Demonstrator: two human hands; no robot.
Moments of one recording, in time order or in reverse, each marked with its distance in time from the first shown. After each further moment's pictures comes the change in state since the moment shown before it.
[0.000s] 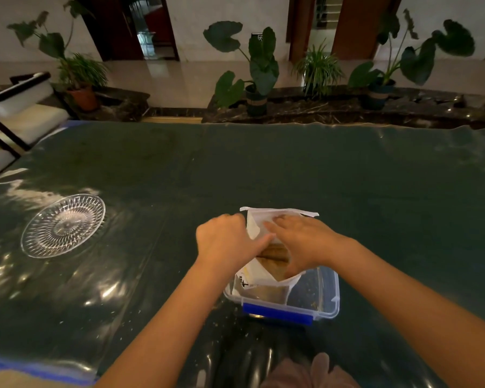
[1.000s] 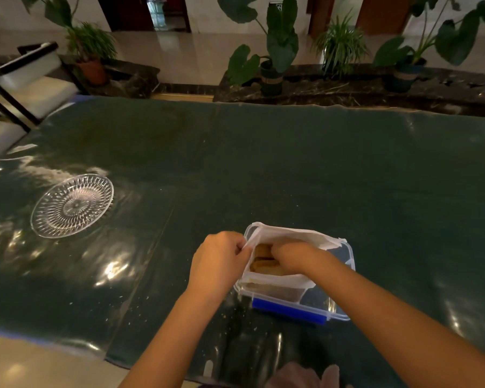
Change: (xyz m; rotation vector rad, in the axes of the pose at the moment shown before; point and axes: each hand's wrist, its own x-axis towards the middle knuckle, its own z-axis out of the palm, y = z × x) left_hand -0.021 -0.042 0.028 -0.448 -0.112 -0.033; right_hand 0.052 -0.036 0.038 0.270 -0.362 0.228
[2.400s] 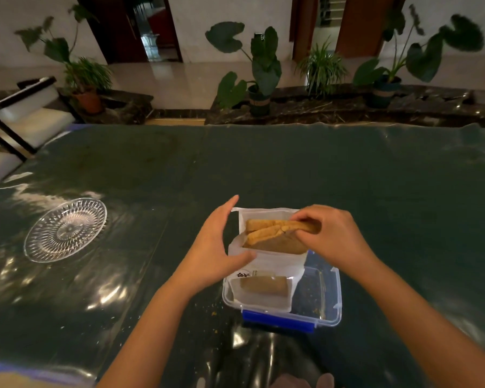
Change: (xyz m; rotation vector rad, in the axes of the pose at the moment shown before) left_hand 0.015 0.015 -0.016 -0.313 -0.110 0.206; right_hand -0.095 0.053 -0.036 0.525 0.896 -0.212
